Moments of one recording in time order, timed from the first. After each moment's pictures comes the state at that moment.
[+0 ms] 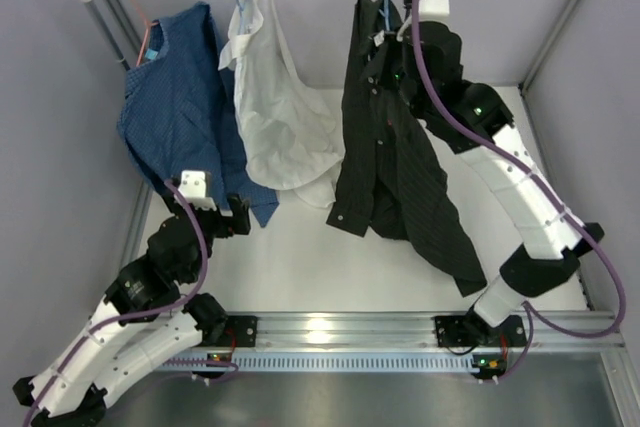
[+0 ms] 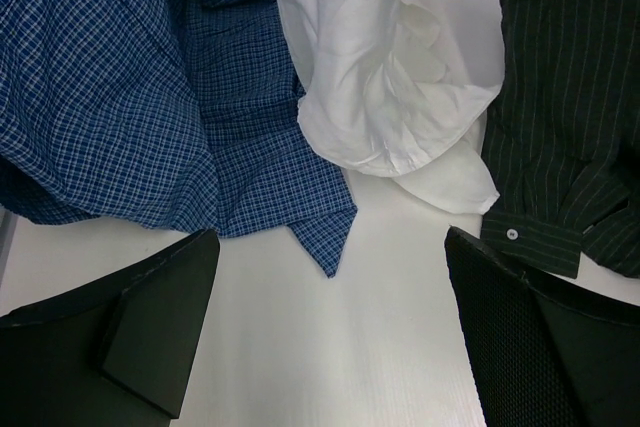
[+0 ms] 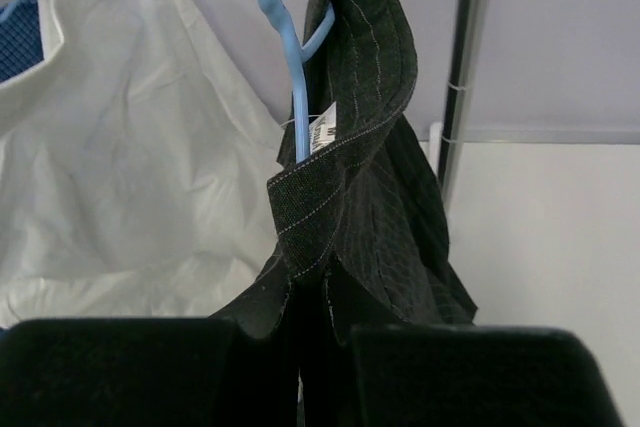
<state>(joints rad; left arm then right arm) -0.77 0.44 0.79 -0.59 -0.62 -0.24 0.75 1.58 2.12 -0.73 0.57 0.27</state>
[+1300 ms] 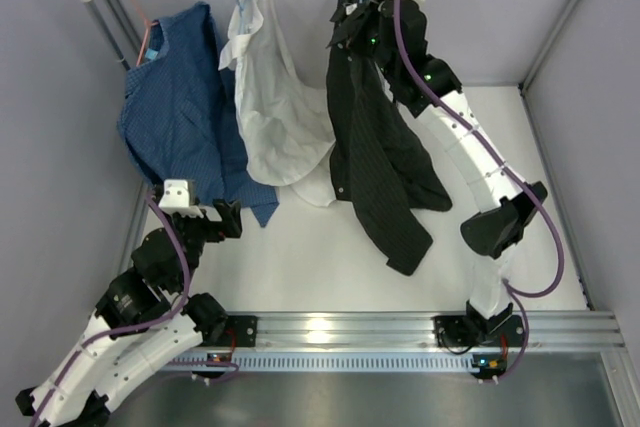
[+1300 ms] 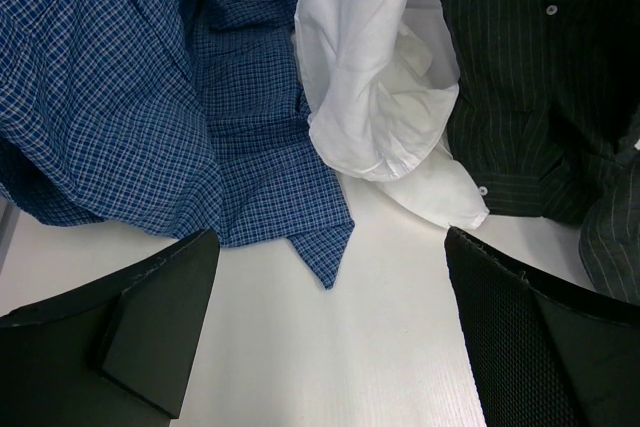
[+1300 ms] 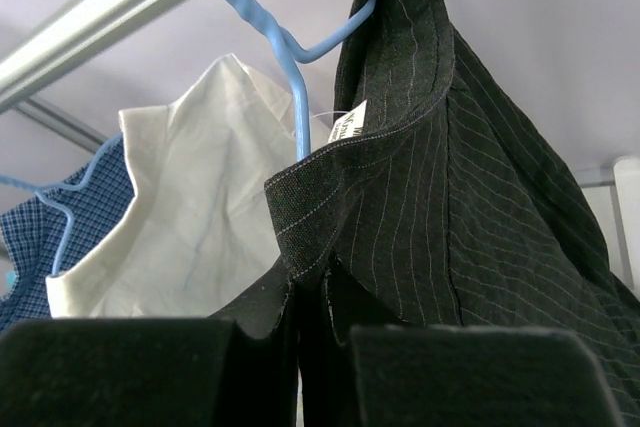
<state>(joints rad) -0.76 0.34 0.76 -0.58 -0.63 -0.24 0.61 1.93 2.31 -0.43 0.33 0.57</state>
